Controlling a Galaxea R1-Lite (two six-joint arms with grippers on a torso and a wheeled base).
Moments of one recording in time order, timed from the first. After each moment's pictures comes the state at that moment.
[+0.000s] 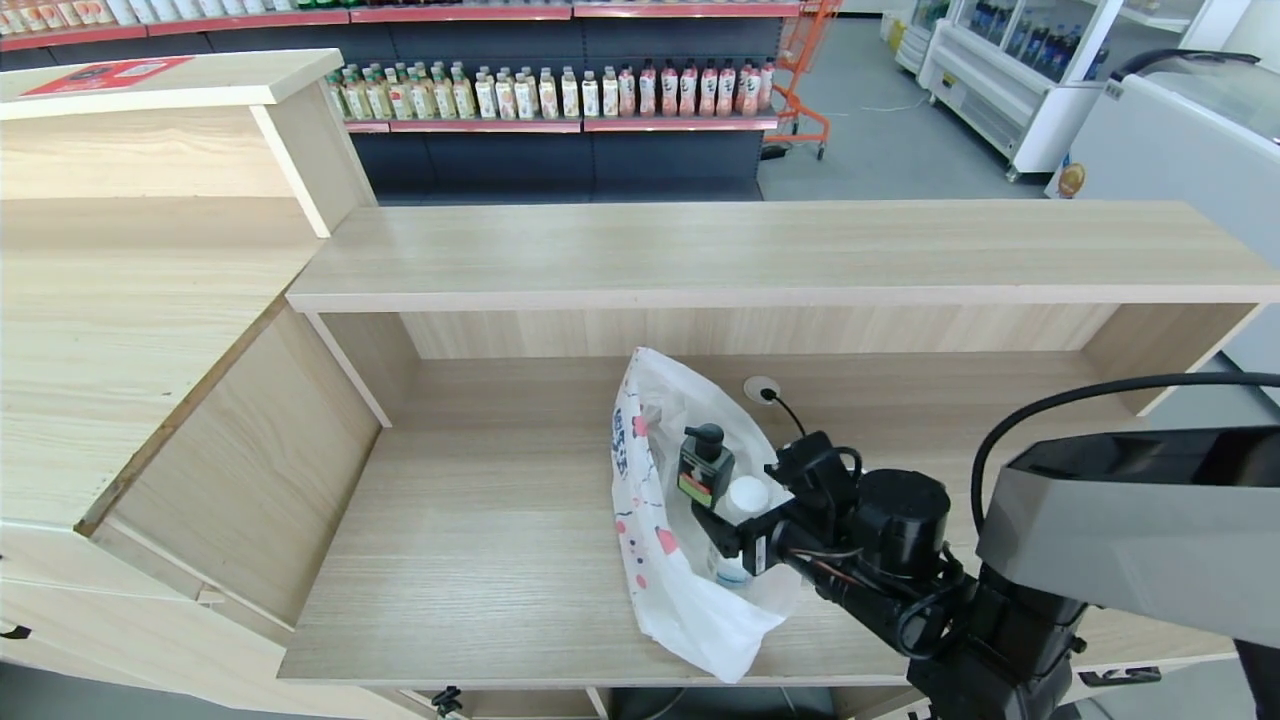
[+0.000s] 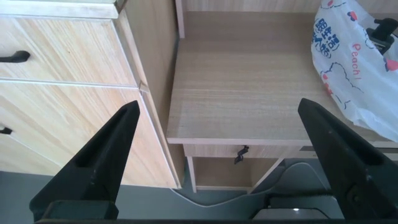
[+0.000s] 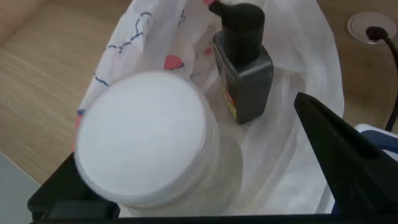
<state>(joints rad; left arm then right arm) 0.00 0.00 0.00 0.00 0.02 0.01 0.58 2.25 -0.59 -1.57 -0.02 -0.03</state>
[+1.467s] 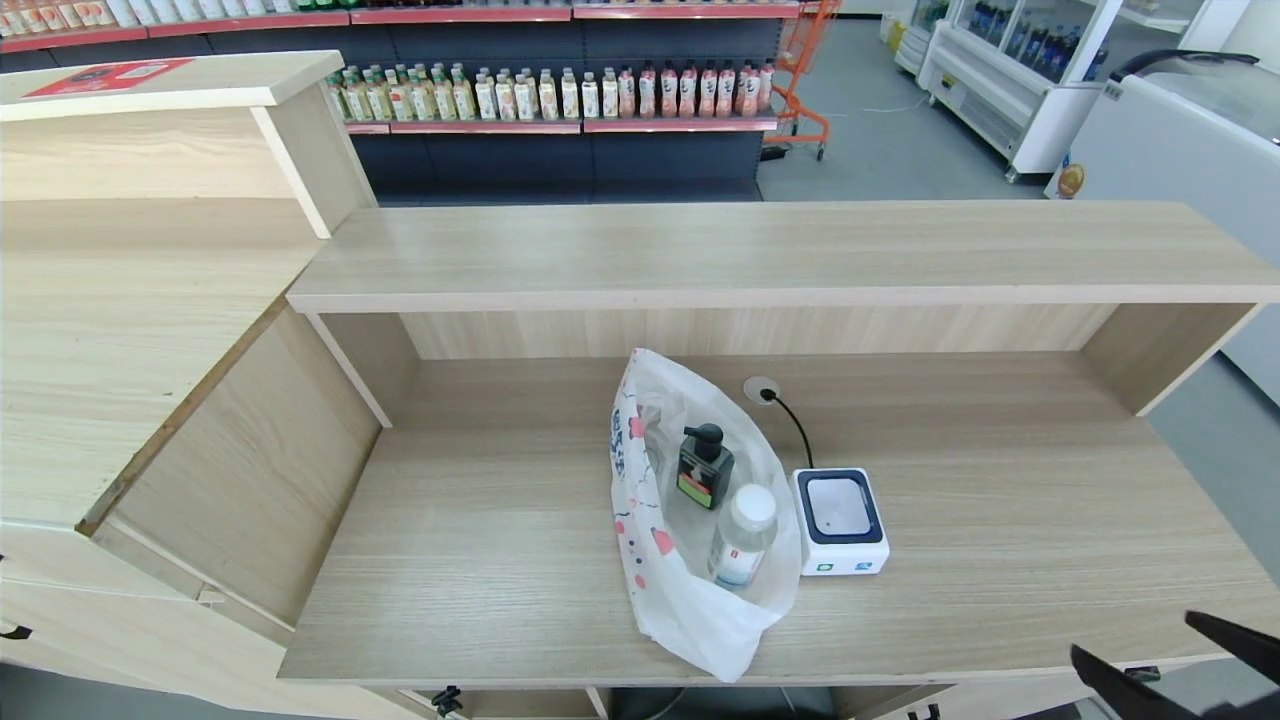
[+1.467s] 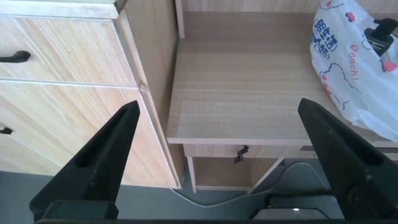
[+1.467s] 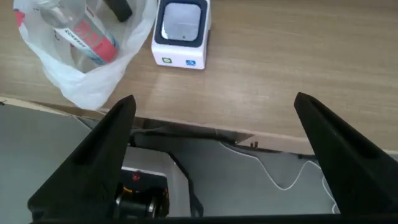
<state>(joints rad) 0.00 0.00 0.00 0.00 0.02 0.01 0.25 0.85 -0.01 -0.54 -0.08 -0.03</state>
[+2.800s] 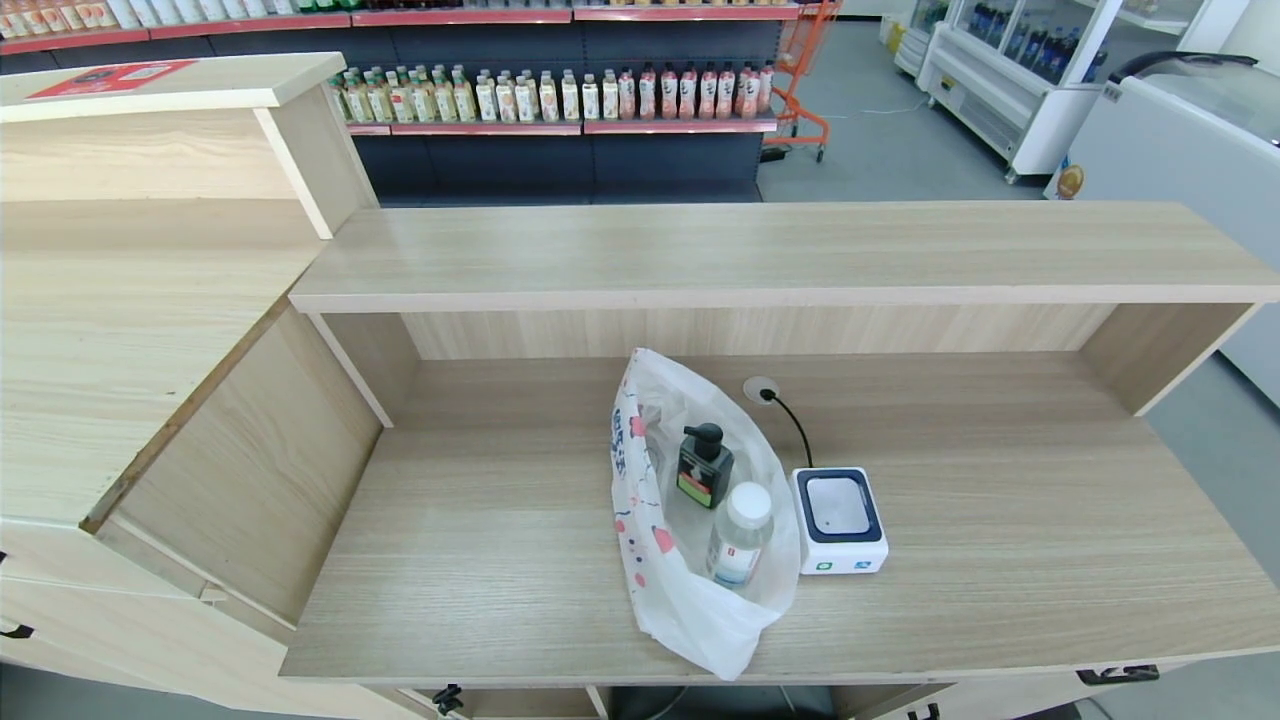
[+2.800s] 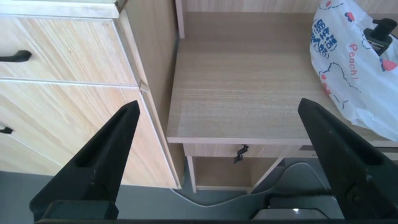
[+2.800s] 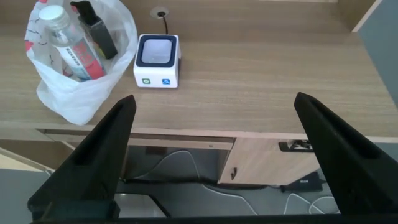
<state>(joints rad) 0.00 0.00 0.00 0.00 0.02 0.00 0.01 0.00 0.00 0.00 0.04 -0.08</state>
